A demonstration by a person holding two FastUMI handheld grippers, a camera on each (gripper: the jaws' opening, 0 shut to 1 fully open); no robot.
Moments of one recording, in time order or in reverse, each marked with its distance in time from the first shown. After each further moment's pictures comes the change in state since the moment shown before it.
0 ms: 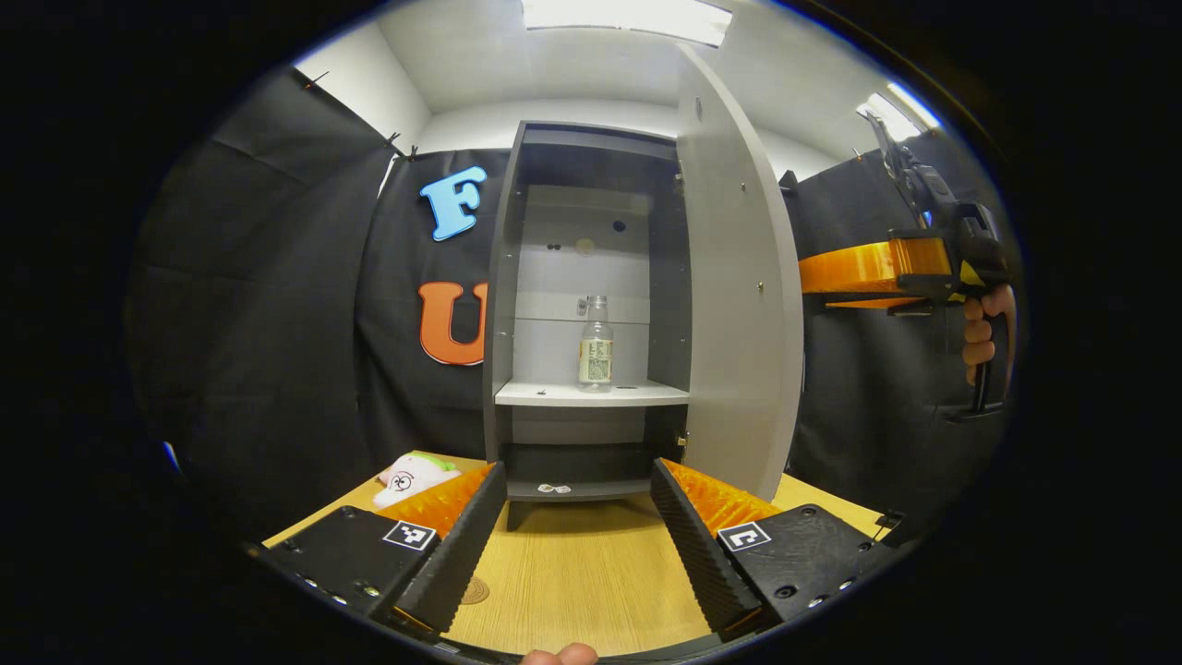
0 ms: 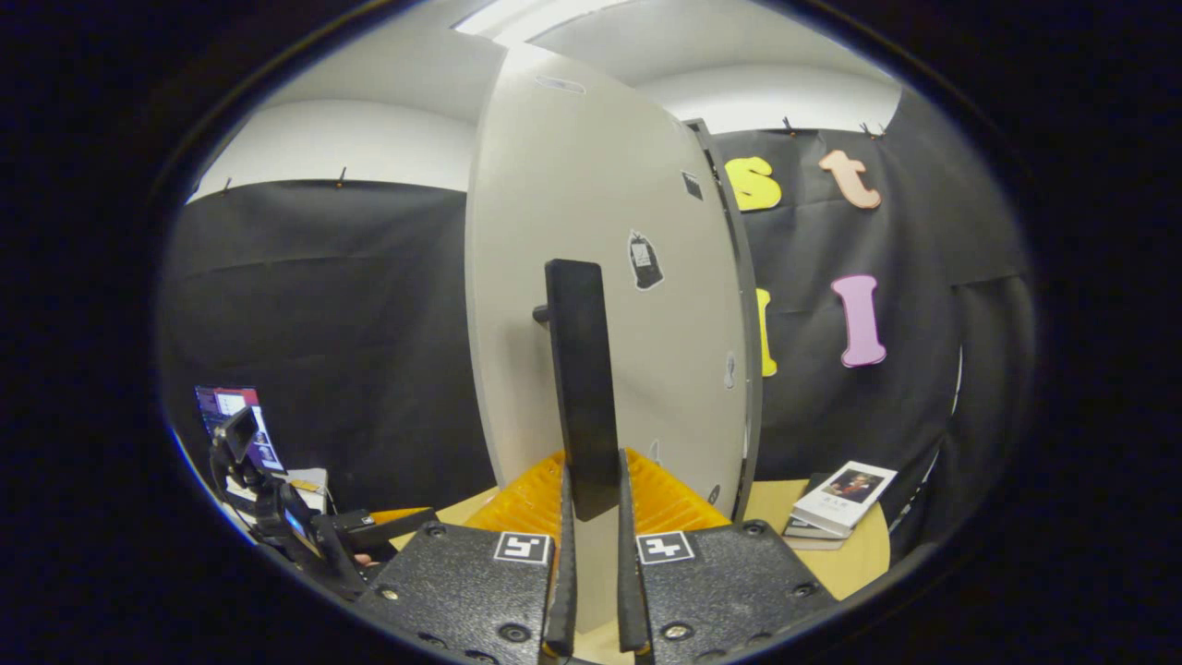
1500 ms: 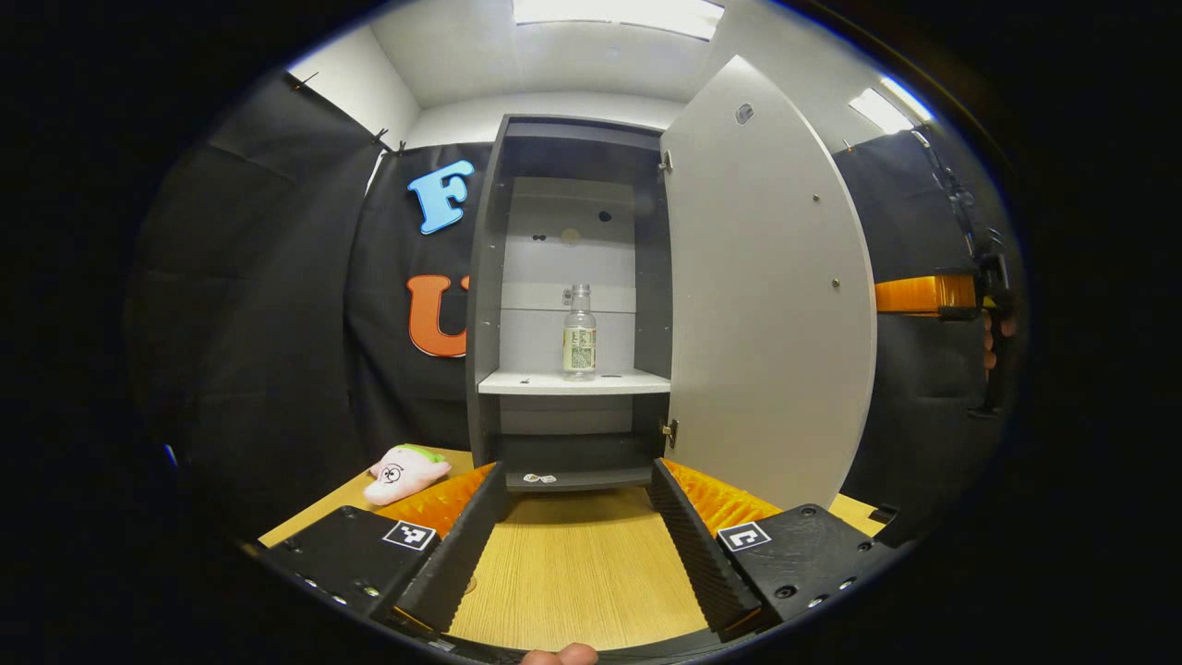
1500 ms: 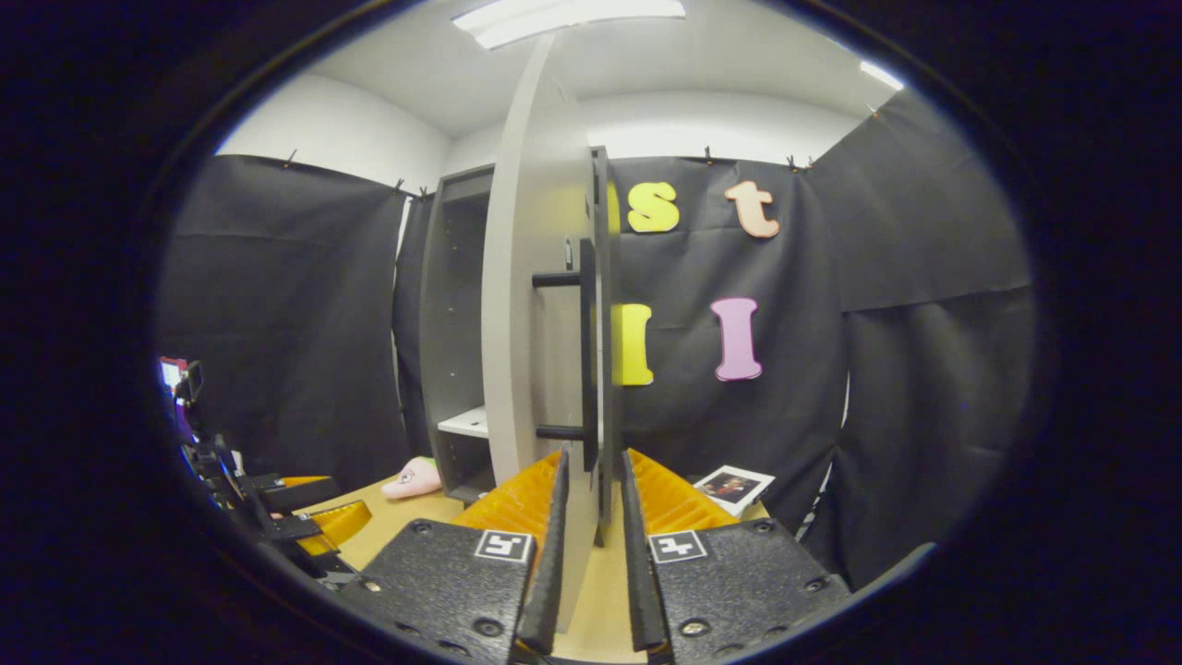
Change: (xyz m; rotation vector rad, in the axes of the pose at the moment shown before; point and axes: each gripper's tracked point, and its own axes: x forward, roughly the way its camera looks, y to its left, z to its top) left arm -0.004 -0.020 -0.011 0.017 0.027 -0.017; right arm -0.056 -0.091 -0.027 -0.054 -0.034 -0.344
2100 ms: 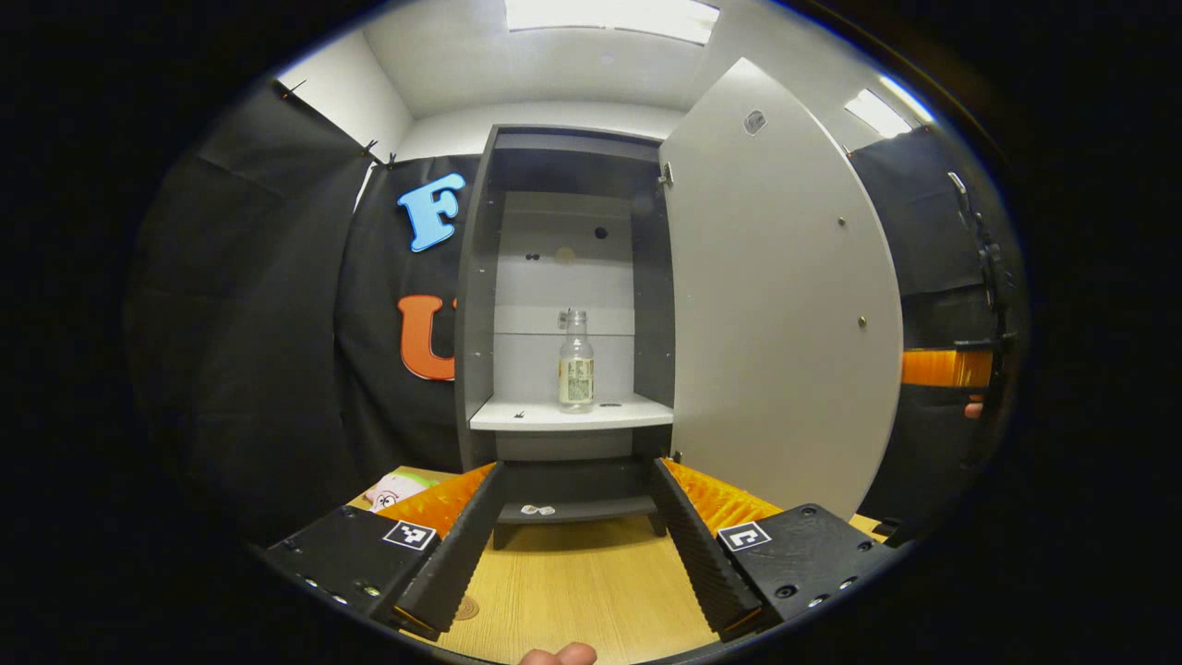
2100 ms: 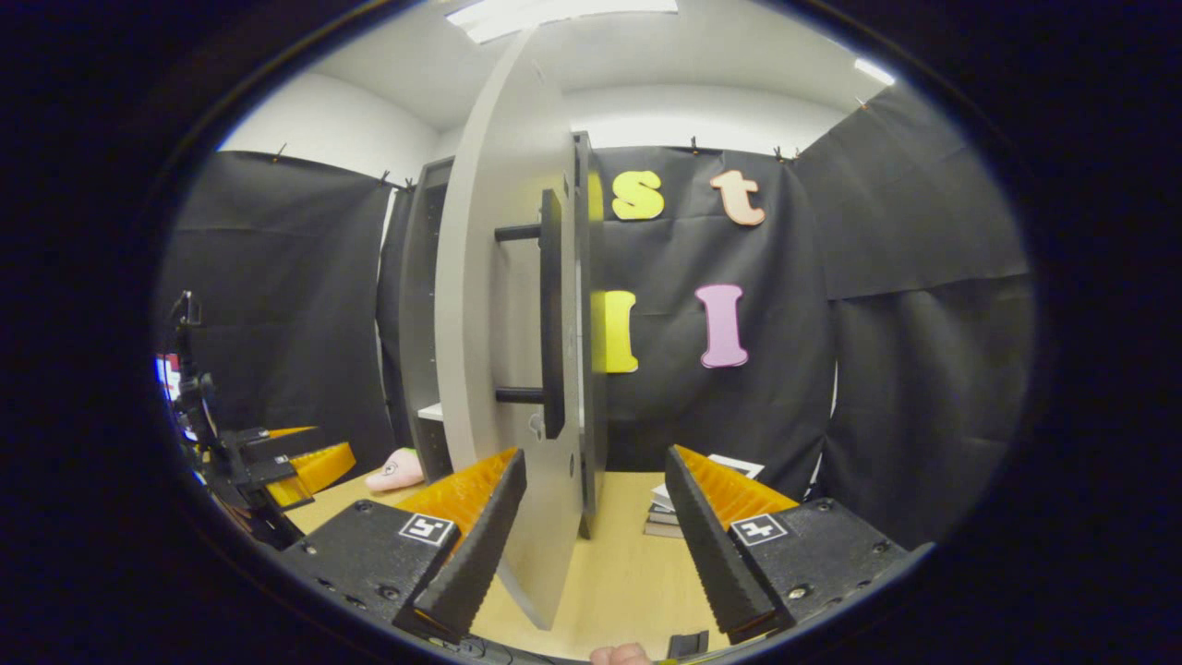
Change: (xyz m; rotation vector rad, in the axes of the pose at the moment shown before) left arm 0.058 -0.003 0.058 0.012 -0.080 -0.027; right arm 0.015 -0.021 -0.015 0.004 -0.008 -0.043
